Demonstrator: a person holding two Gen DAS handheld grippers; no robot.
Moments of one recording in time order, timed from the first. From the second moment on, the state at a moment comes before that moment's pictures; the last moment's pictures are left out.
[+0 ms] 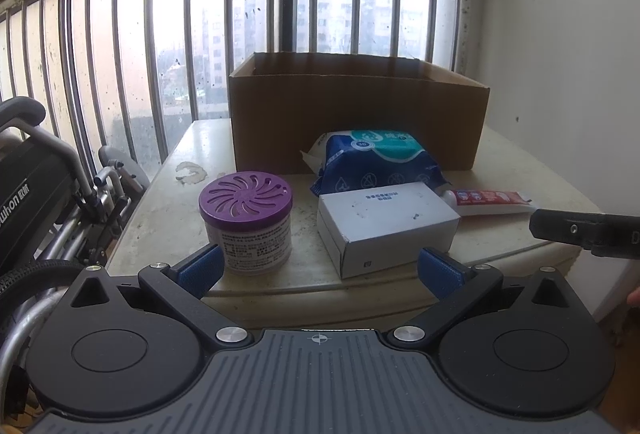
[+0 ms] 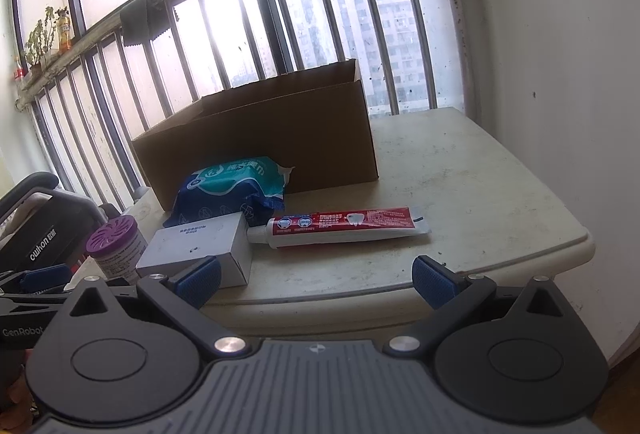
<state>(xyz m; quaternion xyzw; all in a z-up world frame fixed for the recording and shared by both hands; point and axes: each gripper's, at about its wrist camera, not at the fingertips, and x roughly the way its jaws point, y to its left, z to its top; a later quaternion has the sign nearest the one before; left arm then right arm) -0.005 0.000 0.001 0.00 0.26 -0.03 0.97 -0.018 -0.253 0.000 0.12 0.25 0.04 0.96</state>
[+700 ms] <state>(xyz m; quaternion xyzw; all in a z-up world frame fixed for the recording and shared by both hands) -0.006 0.001 -0.001 0.00 0.25 -0.03 0.97 -0.015 -0.252 0.002 0.12 0.25 0.04 0.96</state>
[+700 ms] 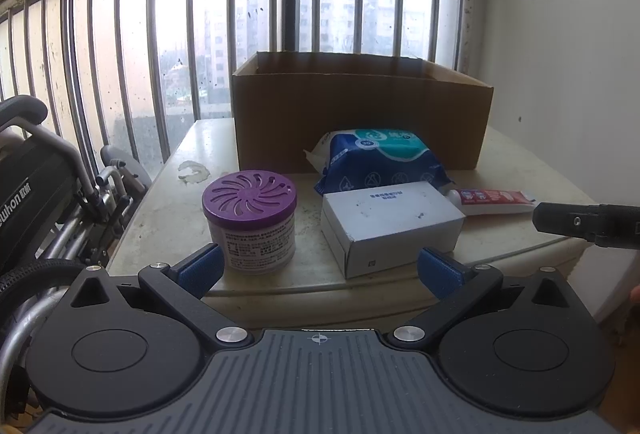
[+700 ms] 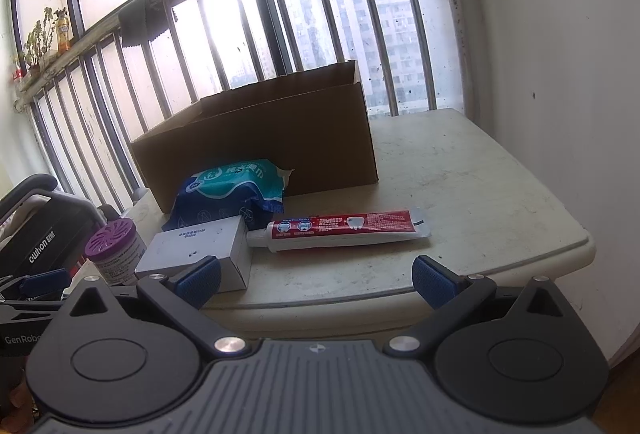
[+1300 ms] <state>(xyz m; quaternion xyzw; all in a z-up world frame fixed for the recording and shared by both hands) 0.007 0.014 0.001 -0.01 0.25 -0.02 0.97 0.003 -0.244 0.007 0.11 0.26 0.04 0.96</state>
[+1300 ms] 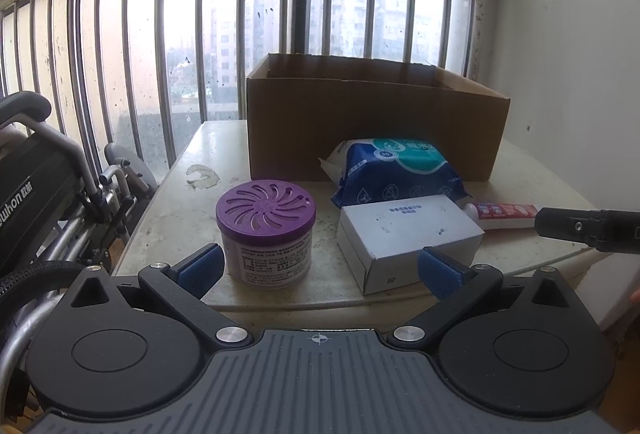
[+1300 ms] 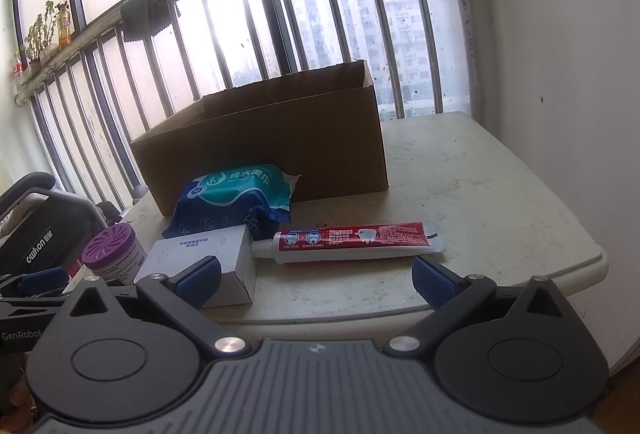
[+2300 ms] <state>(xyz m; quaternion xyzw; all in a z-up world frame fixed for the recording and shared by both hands) 0.018 0.024 -0.001 -0.03 0.26 -0.03 0.97 0.018 -0.241 0.010 0.11 0.26 0.05 0.96</state>
